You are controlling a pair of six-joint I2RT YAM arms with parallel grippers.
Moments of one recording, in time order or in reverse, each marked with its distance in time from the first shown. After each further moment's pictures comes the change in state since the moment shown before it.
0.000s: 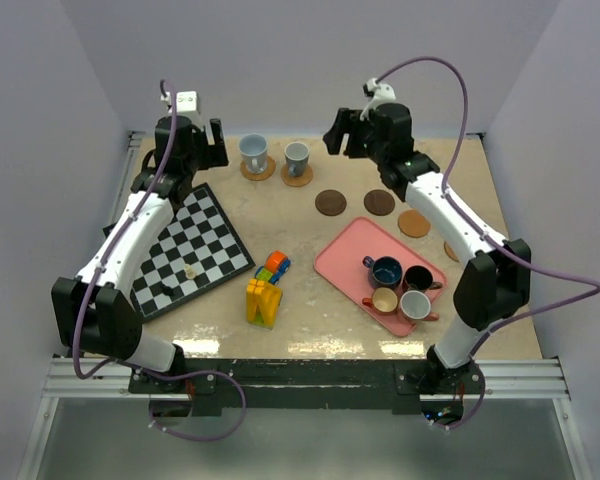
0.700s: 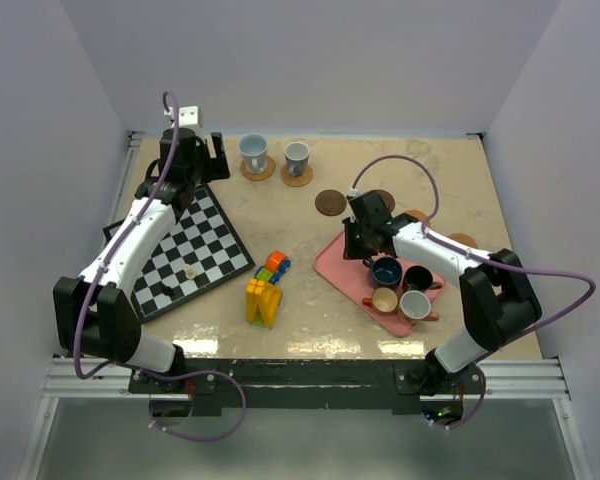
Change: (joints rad) left arm 0.001 -0.024 -0.093 -0.004 0.006 -0.048; right arm 0.132 -0.166 -0.623 -0.298 0.025 0.113
